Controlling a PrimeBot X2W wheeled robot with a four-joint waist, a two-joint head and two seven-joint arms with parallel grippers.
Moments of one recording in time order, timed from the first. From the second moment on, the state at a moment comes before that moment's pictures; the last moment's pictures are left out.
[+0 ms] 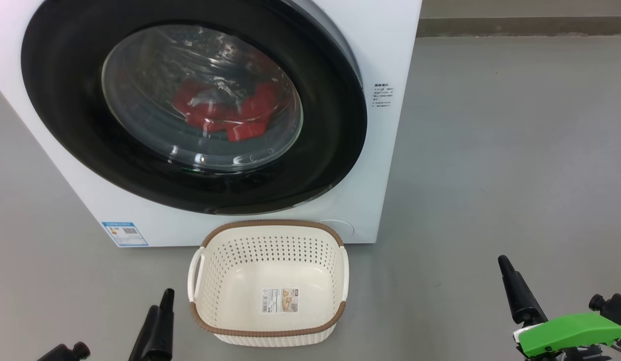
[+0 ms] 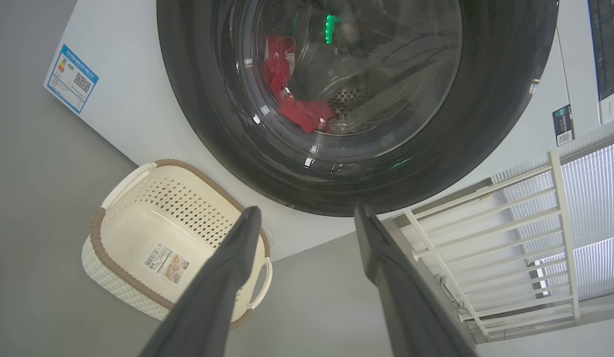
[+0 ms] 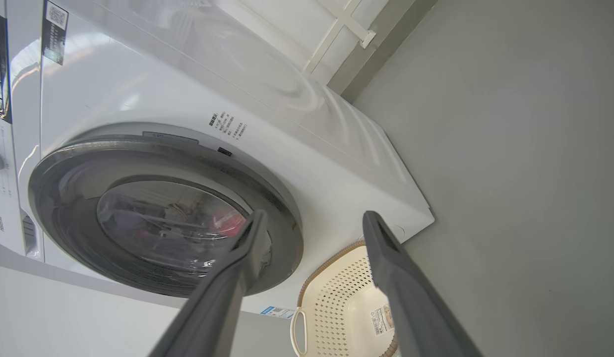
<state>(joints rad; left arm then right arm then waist) 0.00 0.02 0.03 0.23 -1.02 -0.10 -0.02 0.00 -0.05 -0.05 0.31 1.14 0.13 -0.02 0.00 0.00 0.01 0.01</state>
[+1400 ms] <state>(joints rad) 0.03 0.07 -0.06 0.16 -0.51 -0.03 -0.14 0.04 -0.07 -0.03 0.29 0.72 0.13 -0.14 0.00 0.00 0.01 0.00</state>
